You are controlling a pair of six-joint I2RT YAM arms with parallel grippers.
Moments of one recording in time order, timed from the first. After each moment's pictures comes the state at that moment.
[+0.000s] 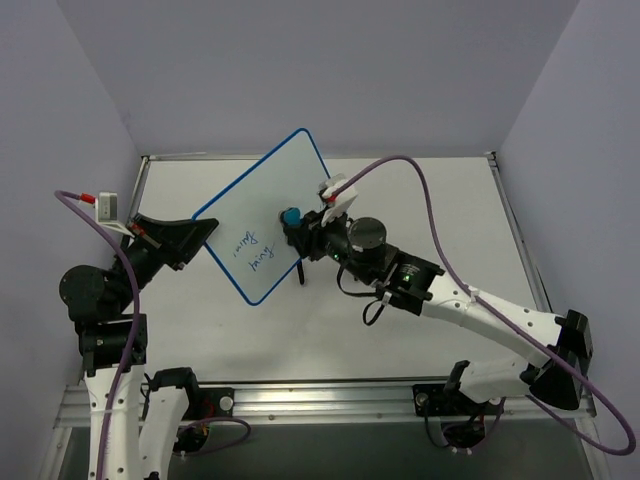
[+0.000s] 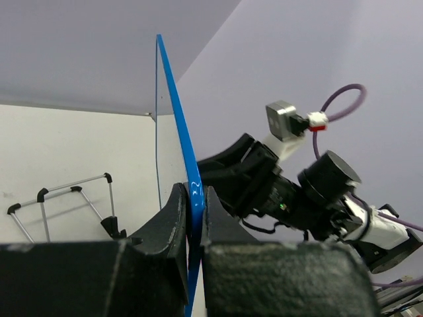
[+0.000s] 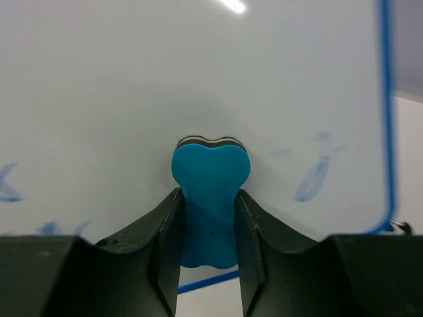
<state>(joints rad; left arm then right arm) 0.09 0.59 0.88 0.09 0.76 -1.03 1.02 1.29 1.12 0.09 0.23 0.25</state>
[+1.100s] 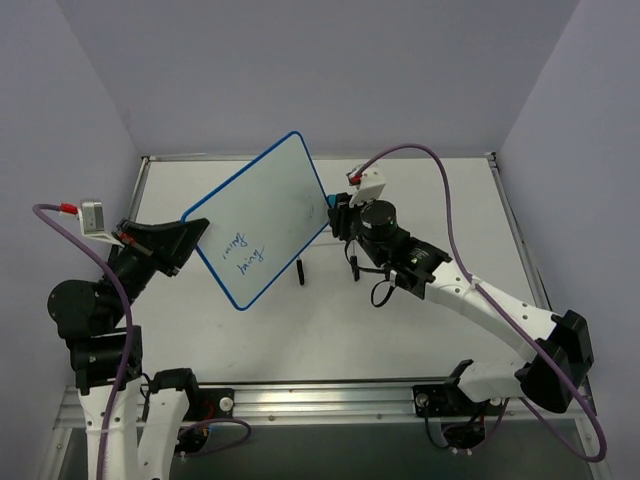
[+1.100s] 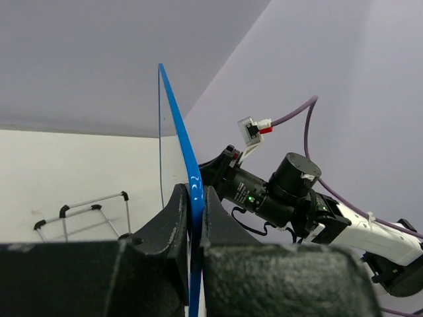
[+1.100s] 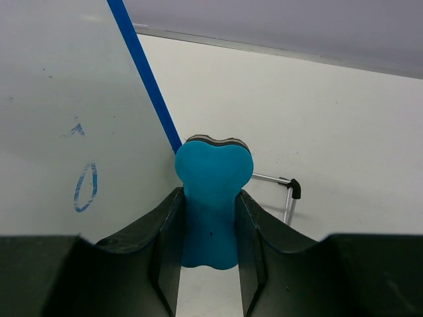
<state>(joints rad) 0.09 0.54 0.92 0.05 0.69 -0.98 0.80 1.30 1.06 0.00 0.36 0.24</state>
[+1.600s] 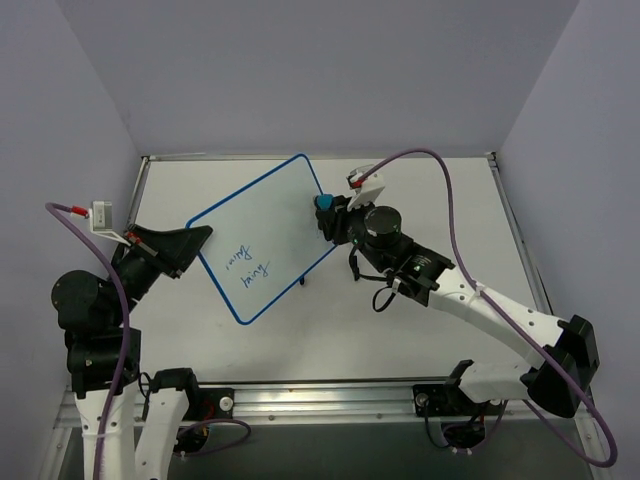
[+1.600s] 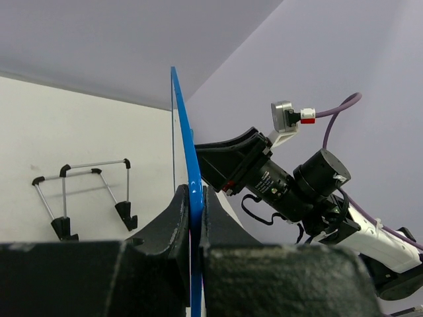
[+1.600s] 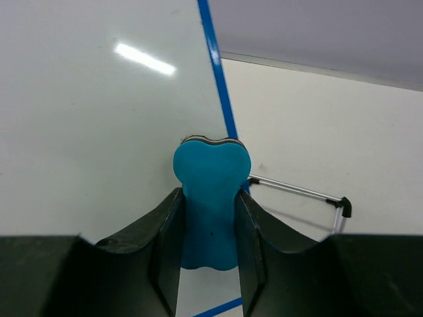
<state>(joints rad) 0.06 0.54 0.98 -0.21 0.63 -0.93 0.85 1.26 1.03 0.09 0.30 0.29</state>
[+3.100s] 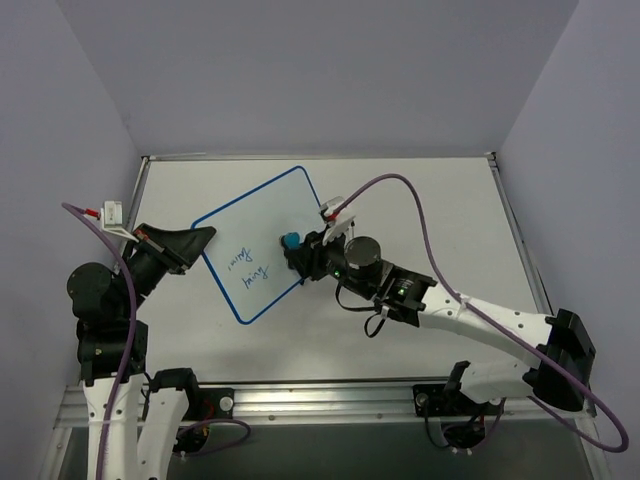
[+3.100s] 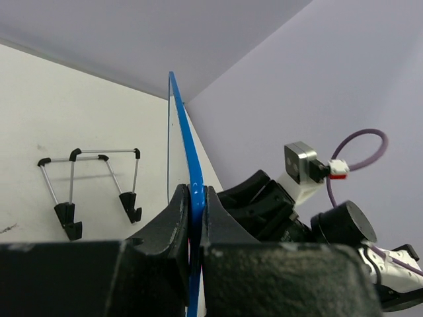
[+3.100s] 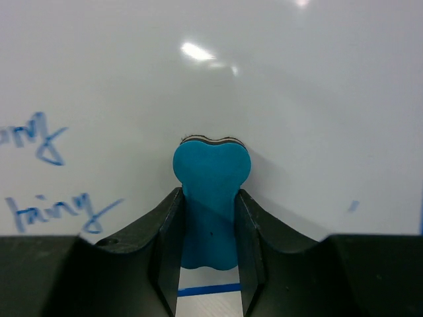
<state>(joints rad) 0.06 0.55 0.88 -0.17 0.61 -0.98 1.01 1.26 0.92 0.18 0.18 0.39</state>
